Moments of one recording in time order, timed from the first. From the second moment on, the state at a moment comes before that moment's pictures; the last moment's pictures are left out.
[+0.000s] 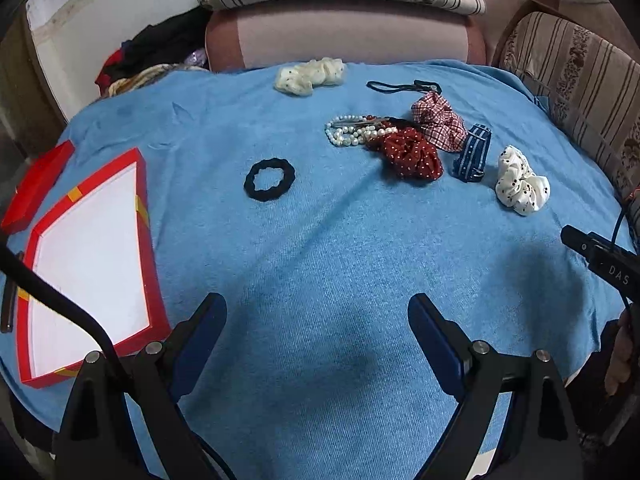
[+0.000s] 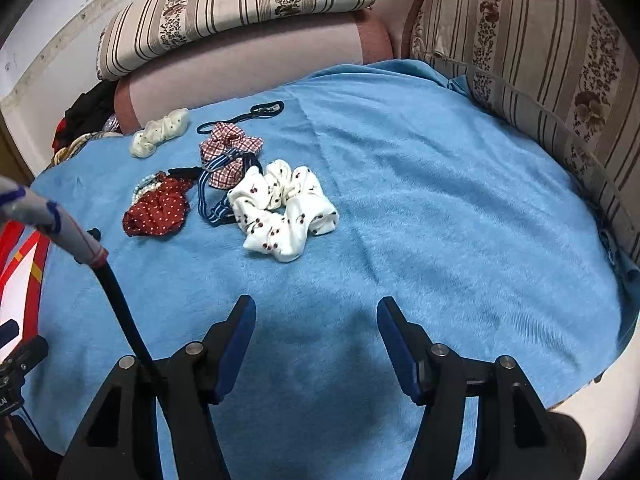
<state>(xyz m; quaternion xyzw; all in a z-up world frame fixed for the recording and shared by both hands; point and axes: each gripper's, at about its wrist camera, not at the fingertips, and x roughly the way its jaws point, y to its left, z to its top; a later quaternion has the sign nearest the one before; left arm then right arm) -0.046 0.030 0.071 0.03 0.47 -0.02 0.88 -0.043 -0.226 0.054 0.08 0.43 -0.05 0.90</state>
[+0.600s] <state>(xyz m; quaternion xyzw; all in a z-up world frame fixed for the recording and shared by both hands) 0.061 0.002 0.057 -0.05 0.50 -0.13 0.86 0.007 -0.227 0.044 0.07 0.42 0.03 0.90</state>
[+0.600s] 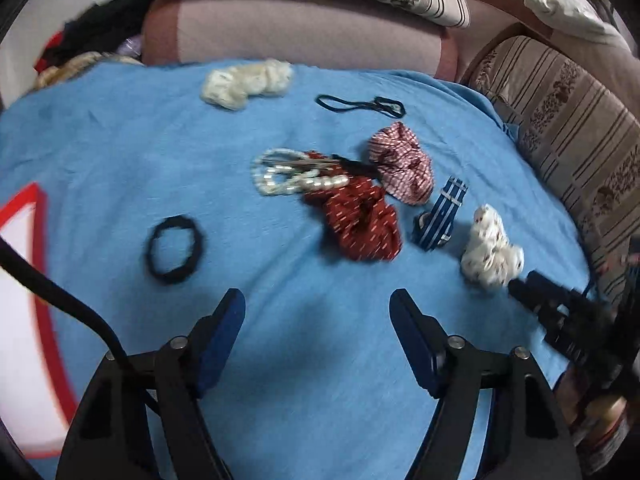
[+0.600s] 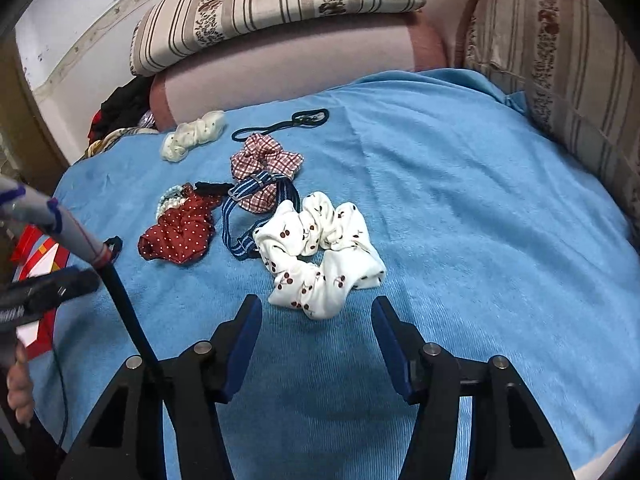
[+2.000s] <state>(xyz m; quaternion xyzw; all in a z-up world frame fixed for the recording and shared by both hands) 0.002 0.042 0.095 -0.09 0.48 -0.13 0.86 -0.016 -0.182 0.085 0.07 0.42 0.11 0.90</state>
